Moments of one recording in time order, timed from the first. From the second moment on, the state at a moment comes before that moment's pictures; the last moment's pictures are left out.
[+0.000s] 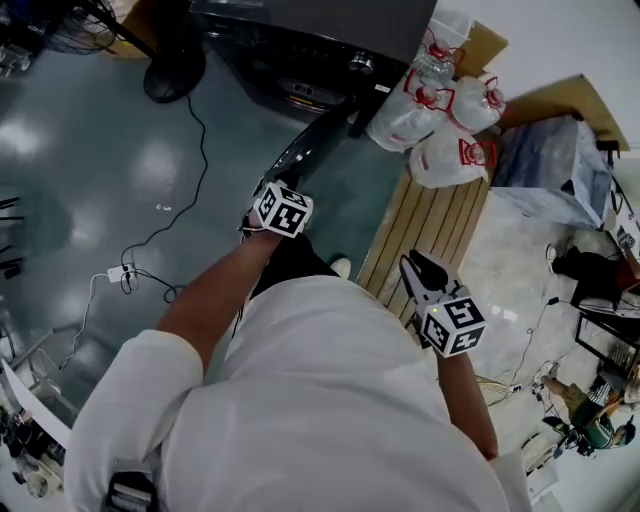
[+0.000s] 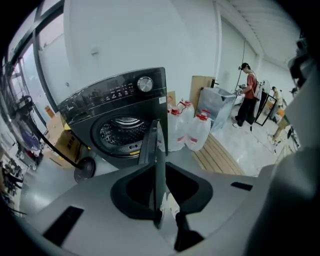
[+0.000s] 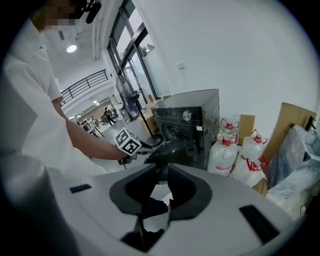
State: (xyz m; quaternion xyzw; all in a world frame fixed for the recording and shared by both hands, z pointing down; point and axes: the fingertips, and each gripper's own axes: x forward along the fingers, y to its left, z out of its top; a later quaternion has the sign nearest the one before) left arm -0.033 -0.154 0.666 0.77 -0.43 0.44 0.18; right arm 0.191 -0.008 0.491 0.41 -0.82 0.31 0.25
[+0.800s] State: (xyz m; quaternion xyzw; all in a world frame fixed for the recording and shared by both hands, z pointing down) left arm -0.039 -0.181 0.701 0.77 -0.38 0.49 0.16; right arm 0.175 -0.063 0.492 0.41 -0.81 0.33 0.26
